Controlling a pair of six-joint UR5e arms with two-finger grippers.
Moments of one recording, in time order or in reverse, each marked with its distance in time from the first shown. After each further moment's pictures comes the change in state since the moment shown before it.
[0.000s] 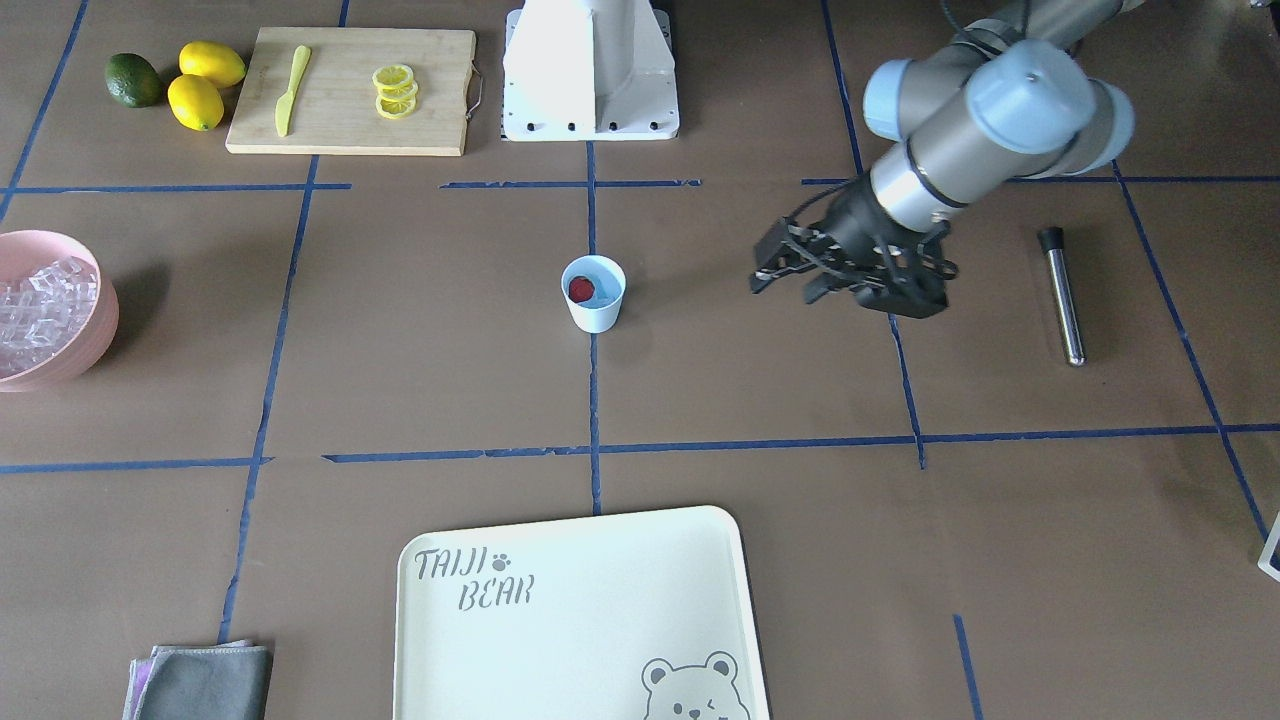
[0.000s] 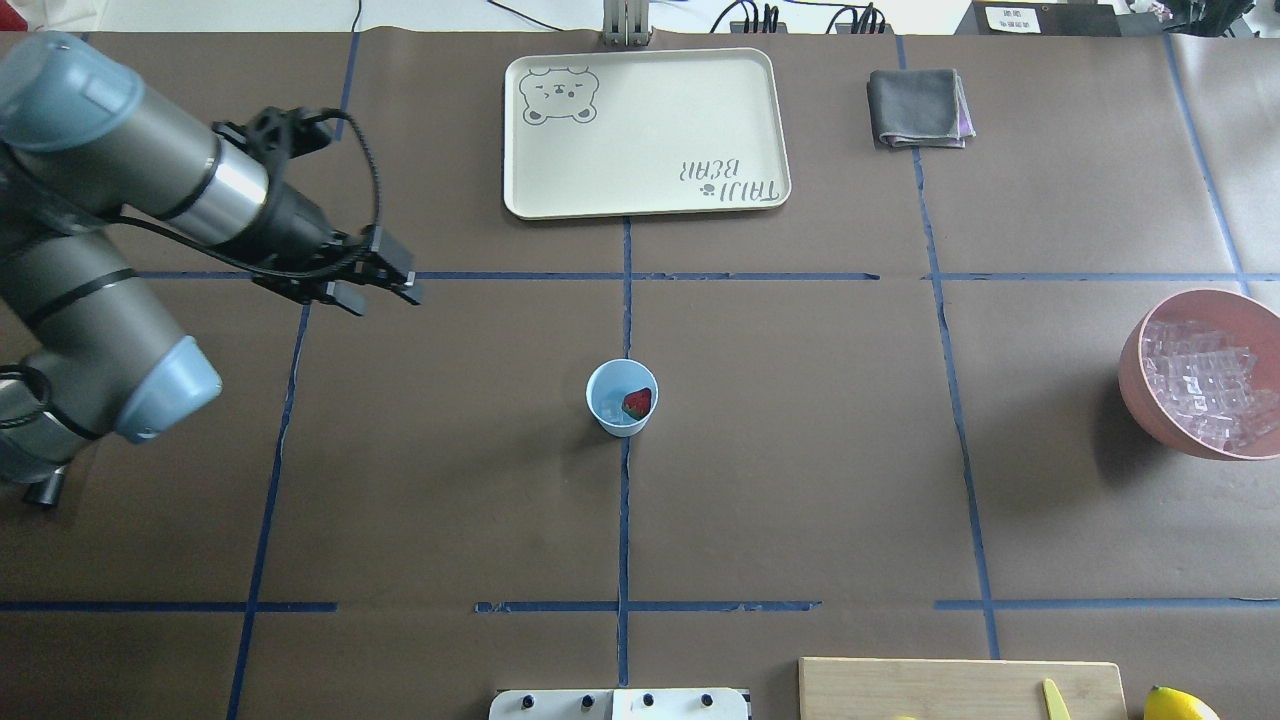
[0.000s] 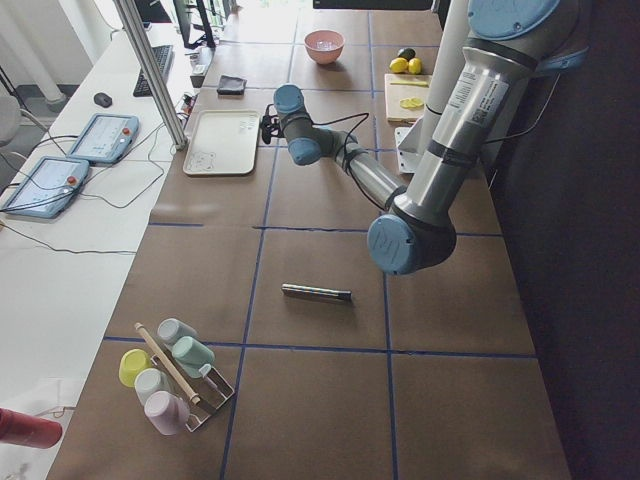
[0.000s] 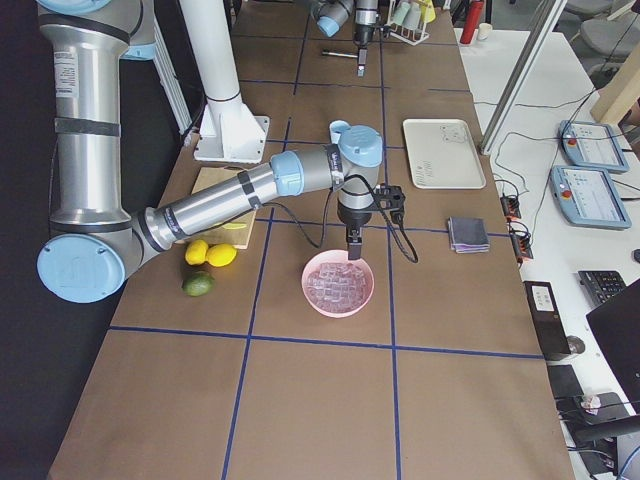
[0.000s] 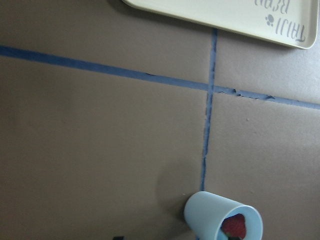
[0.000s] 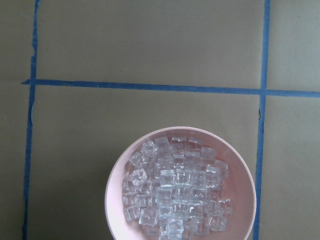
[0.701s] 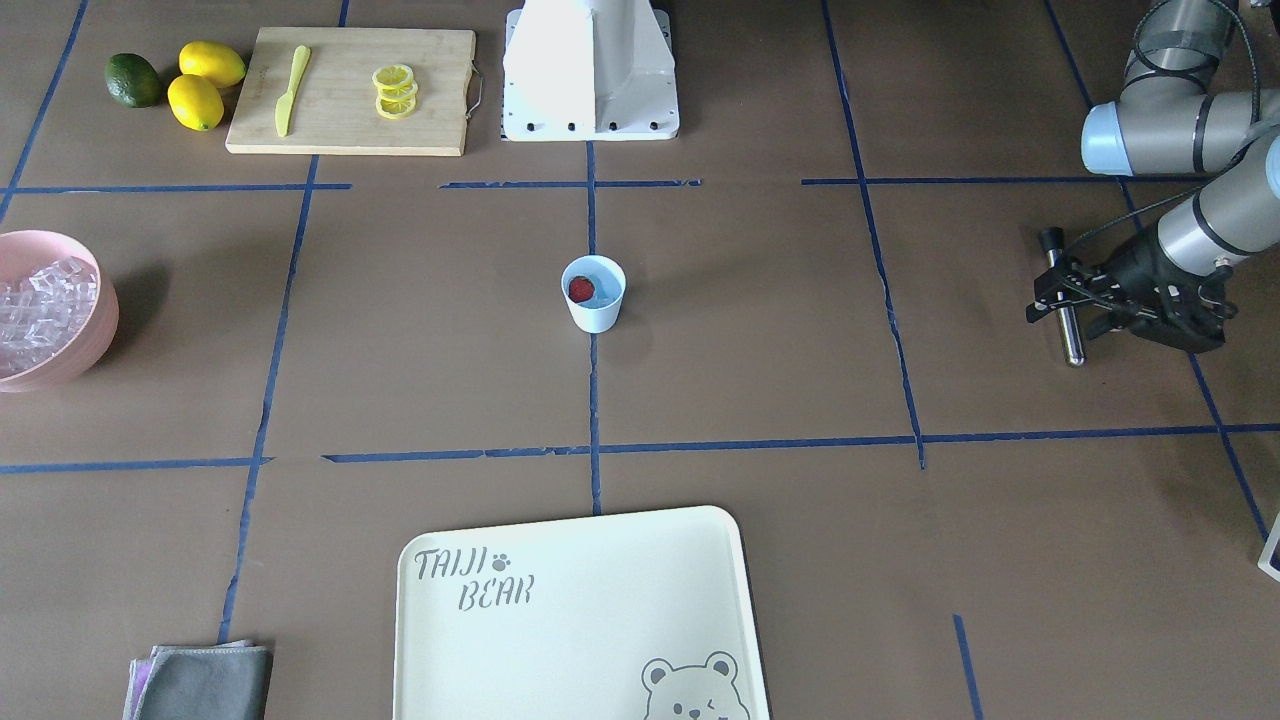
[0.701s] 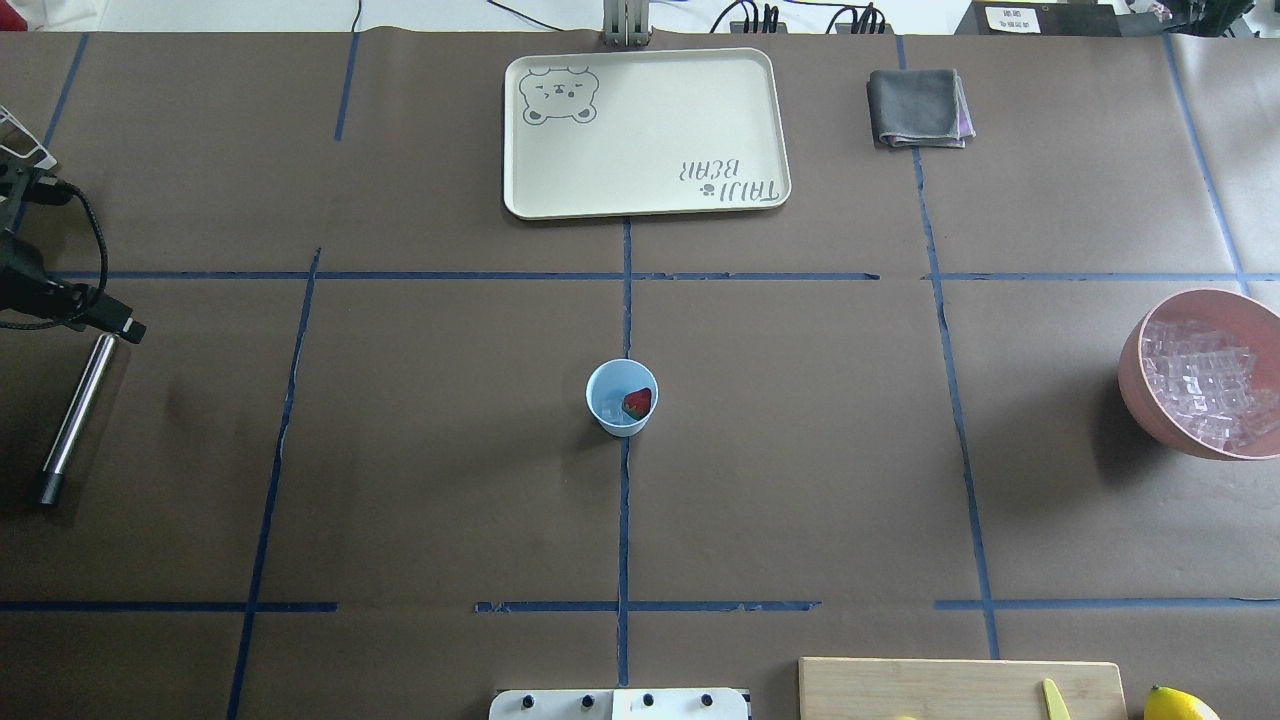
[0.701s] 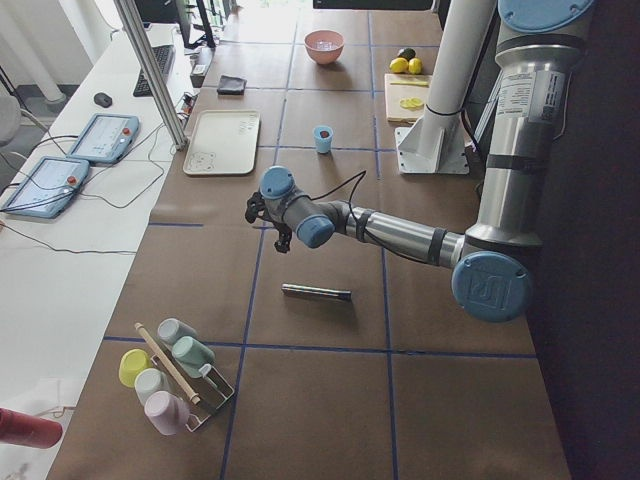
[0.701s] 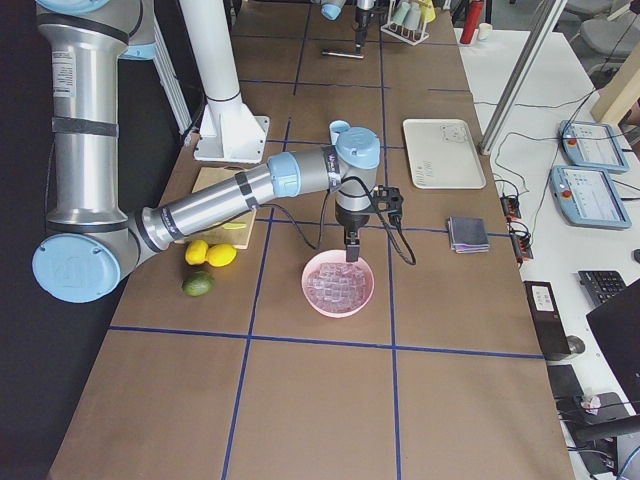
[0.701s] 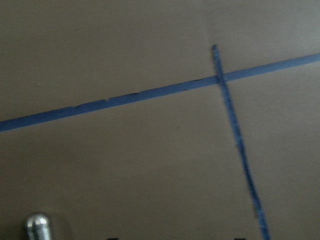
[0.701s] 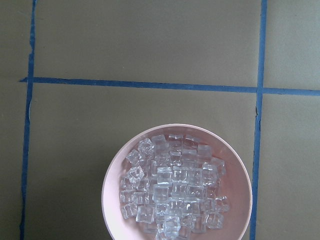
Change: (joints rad) left arm -0.193 0.281 0.166 -0.001 0.002 0.601; right arm 0.006 -0.009 0.006 0.000 0.000 -0.007
